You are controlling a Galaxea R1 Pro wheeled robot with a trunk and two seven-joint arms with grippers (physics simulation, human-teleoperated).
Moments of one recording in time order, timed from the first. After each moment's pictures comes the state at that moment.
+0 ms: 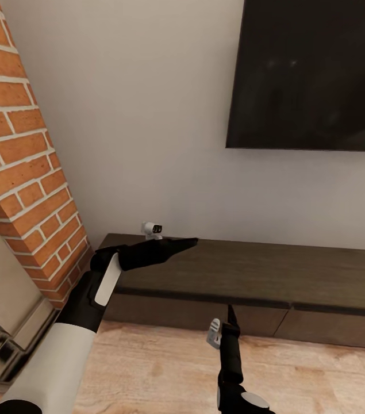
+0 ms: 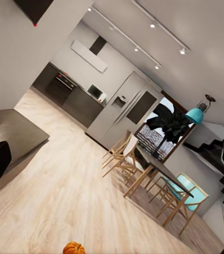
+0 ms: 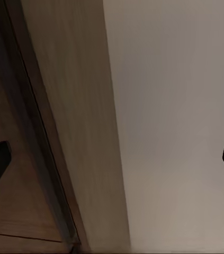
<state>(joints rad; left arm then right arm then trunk) -0.77 -0.08 -0.11 -1.19 0.48 0.80 -1.22 -0.49 0.17 0.37 -0.33 1.06 0.28 -0.85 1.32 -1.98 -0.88</state>
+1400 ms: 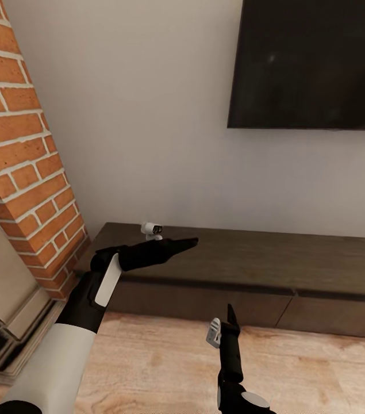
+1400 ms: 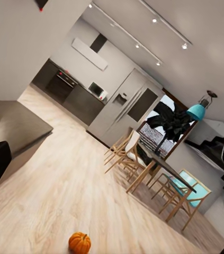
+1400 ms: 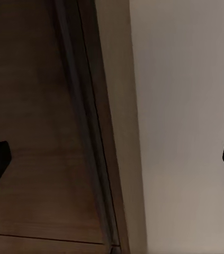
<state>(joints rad) -0.77 -0.09 -0.11 -1.20 0.48 0.80 -1.22 -0.49 0.16 0.37 -0.33 1.06 0.26 -0.86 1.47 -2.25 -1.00</state>
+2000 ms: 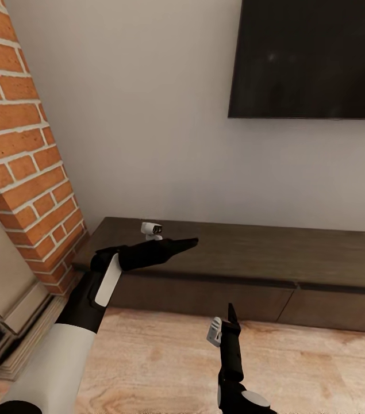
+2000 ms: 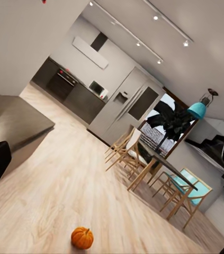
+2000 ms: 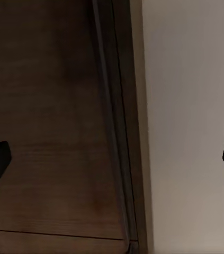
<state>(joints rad) -0.77 -0.09 -0.11 -1.19 0.48 0.80 -1.22 -0.49 0.16 0.37 -0.34 1.05 0.27 -0.86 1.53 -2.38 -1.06</state>
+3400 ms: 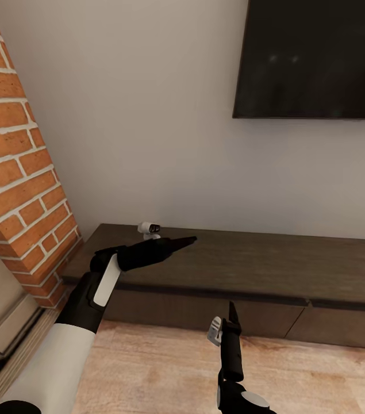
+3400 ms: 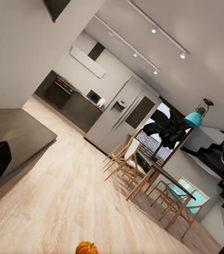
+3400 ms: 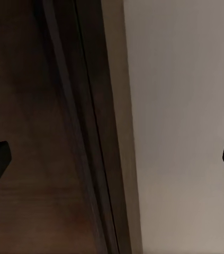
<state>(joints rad) -0.77 -0.08 -0.11 -1.18 0.52 0.79 -1.22 -0.49 0.16 0.37 -0.33 1.05 0.27 -0.93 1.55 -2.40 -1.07</state>
